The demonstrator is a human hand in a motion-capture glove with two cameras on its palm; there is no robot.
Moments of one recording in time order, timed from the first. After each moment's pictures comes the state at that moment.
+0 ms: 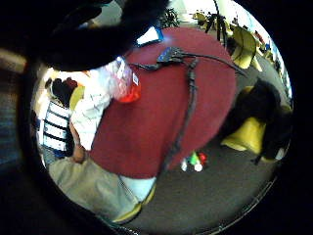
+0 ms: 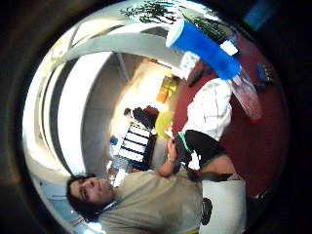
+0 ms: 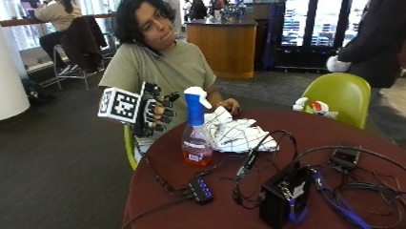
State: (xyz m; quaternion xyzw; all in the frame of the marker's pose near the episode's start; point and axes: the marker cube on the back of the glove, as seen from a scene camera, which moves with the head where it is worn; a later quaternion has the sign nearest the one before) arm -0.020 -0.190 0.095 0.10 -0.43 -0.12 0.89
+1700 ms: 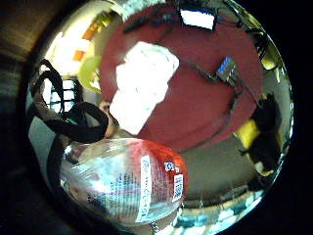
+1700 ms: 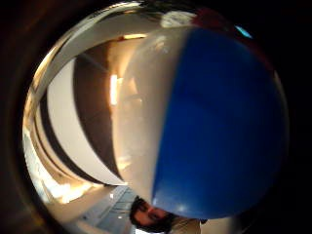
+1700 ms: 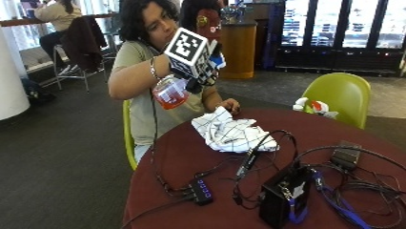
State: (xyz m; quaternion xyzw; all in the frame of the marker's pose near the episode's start) arm -0.171 -0.254 -0.020 -0.24 -0.32 -0.13 0.91
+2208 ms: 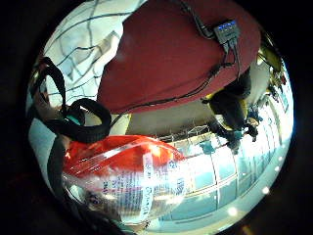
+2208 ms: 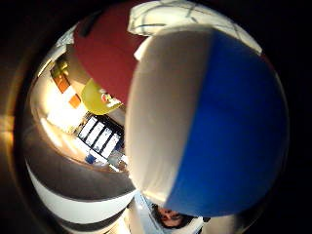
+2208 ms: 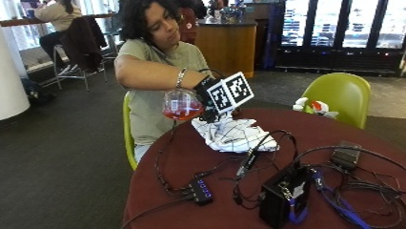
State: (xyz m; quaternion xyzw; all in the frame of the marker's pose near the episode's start) arm -0.209 -0.285 0.092 -0.49 -0.02 -0.02 0.87
